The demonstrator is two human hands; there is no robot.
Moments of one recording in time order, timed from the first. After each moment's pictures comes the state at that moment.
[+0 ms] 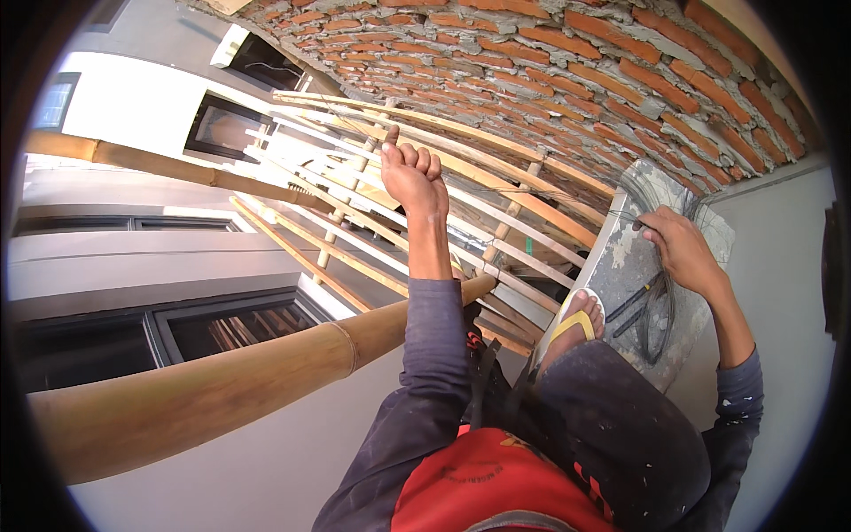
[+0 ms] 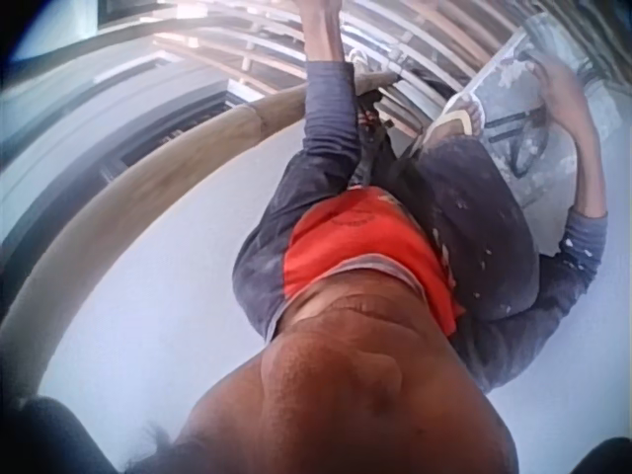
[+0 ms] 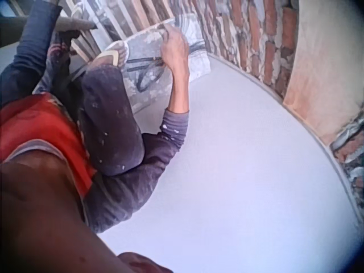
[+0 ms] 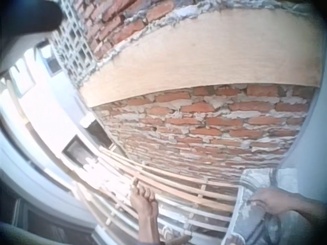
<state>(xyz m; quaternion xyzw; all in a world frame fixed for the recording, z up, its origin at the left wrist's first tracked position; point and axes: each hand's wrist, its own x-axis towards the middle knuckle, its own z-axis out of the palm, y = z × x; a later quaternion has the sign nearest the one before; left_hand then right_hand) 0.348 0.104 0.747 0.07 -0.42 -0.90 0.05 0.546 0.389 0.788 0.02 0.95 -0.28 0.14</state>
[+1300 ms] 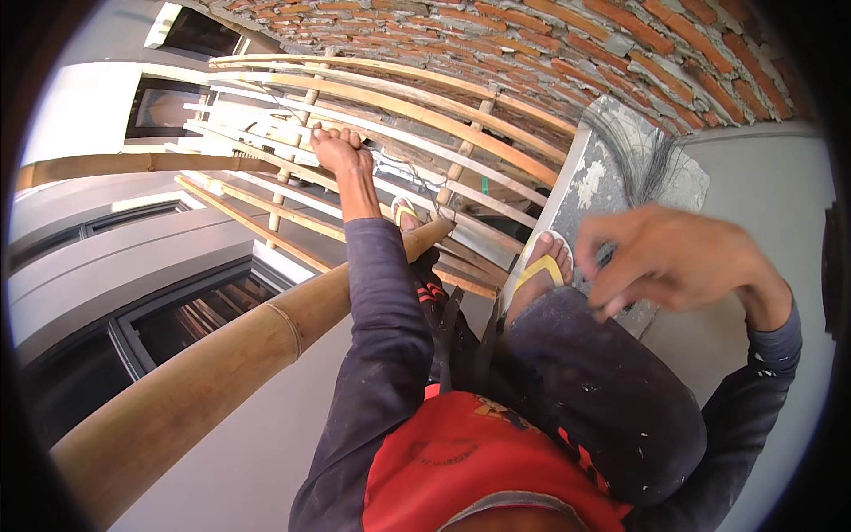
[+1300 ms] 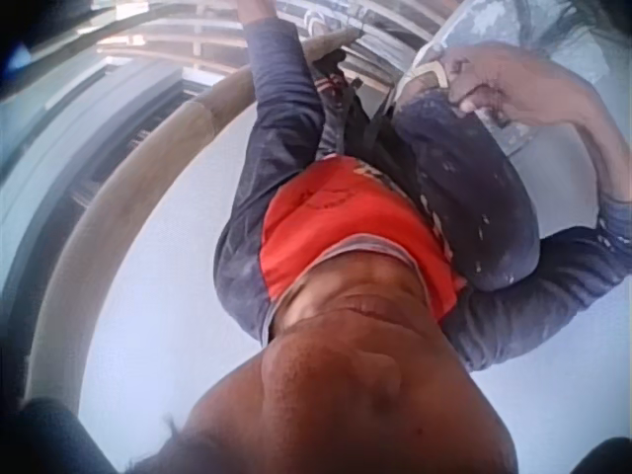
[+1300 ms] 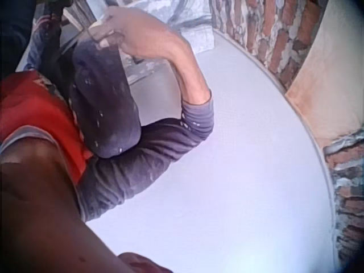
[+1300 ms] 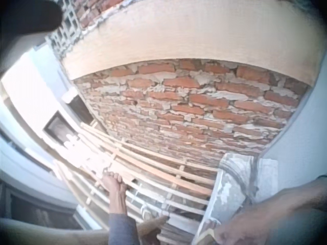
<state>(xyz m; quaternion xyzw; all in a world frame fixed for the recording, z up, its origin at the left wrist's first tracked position) 0.322 0.040 0.640 0.25 -0.43 -0.86 0.12 0.526 0.354 0.863 -0.37 0.74 -0.49 0.29</state>
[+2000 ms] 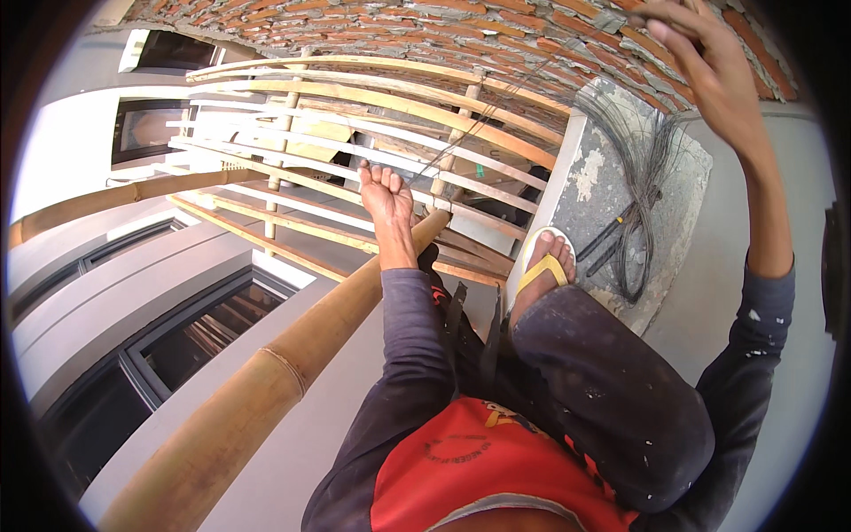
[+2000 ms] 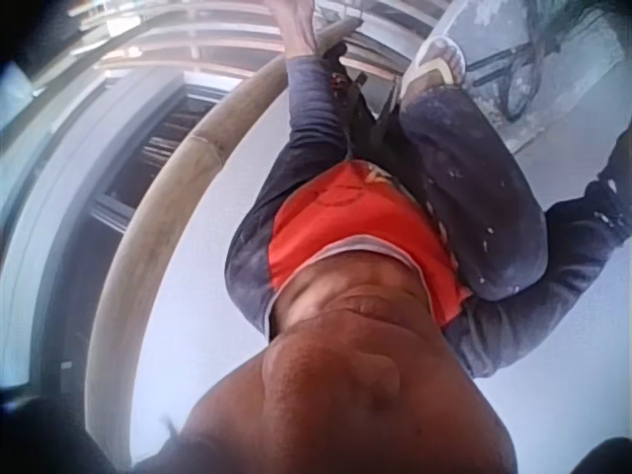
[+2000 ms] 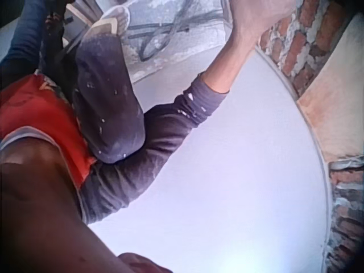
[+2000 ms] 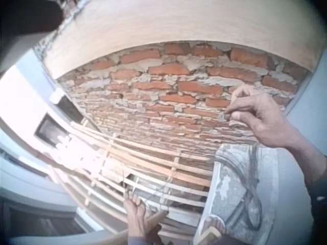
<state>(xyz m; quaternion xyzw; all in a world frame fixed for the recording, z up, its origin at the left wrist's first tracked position) 0.387 0.060 0.568 0.27 -0.23 -0.93 -0.09 0.463 0.413 0.852 0.01 0.96 -0.23 -0.15</state>
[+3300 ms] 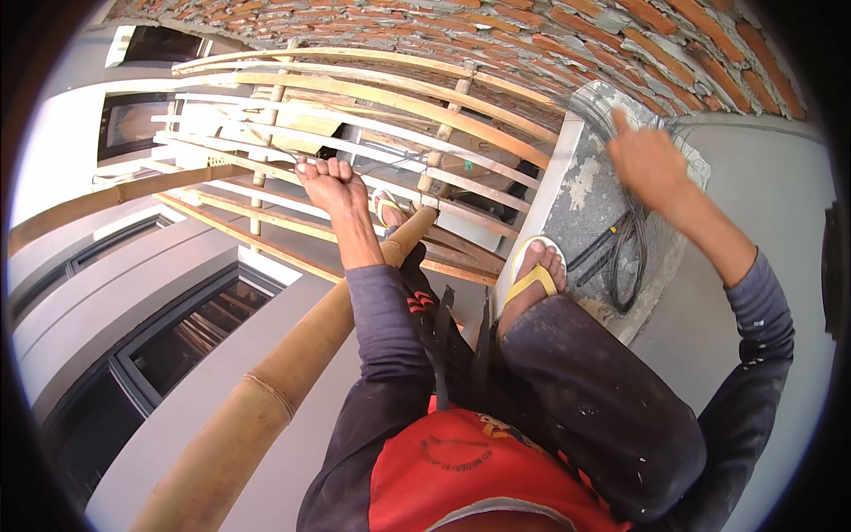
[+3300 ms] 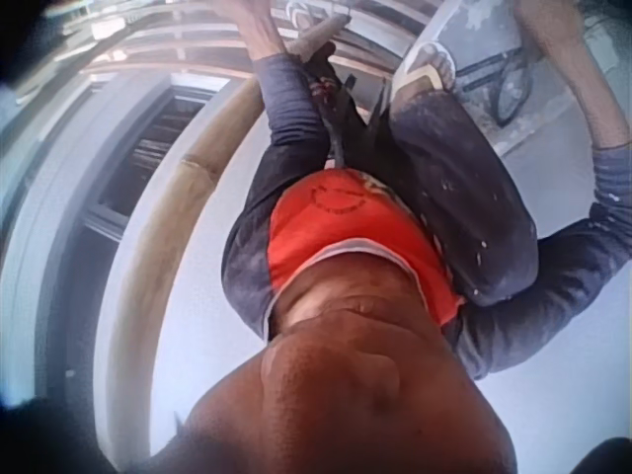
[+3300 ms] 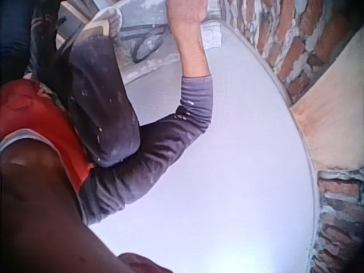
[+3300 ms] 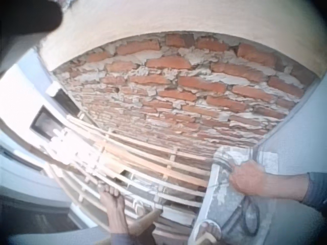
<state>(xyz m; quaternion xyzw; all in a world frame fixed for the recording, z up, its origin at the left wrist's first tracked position) 0.340 0.070 0.603 0.22 -0.38 -0.90 0.04 0.491 0.415 0.738 -0.03 0.96 0.13 0.23</state>
